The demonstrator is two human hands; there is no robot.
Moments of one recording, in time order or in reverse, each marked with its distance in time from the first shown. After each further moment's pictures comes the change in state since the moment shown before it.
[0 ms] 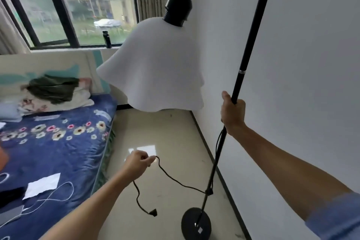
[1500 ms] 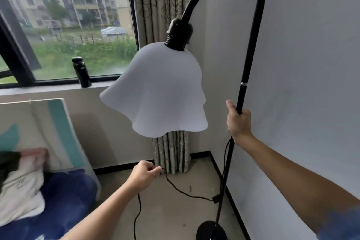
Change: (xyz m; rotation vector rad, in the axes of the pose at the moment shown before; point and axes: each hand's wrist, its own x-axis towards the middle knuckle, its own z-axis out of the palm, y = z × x) left_hand 1.064 0.023 -0.162 0.003 -0.012 -0.067; right_hand 0.872 0.203 0.621 -0.015 -0.044 -0.026
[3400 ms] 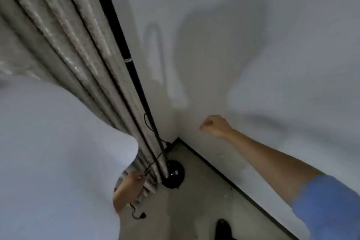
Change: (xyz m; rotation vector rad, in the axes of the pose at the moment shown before) left_hand 0.577 0.021 0.072 0.193 -0.640 0.002; right_hand 0.360 0.259 0.121 -0.624 -0.145 0.615
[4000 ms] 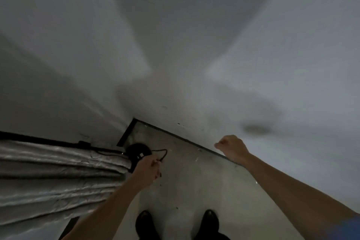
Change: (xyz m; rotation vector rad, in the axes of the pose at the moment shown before) left_hand 0.069 0.097 0.248 0.156 -0.358 0.225; right_hand -0.076 0.328 0.006 0.128 0.178 0.506
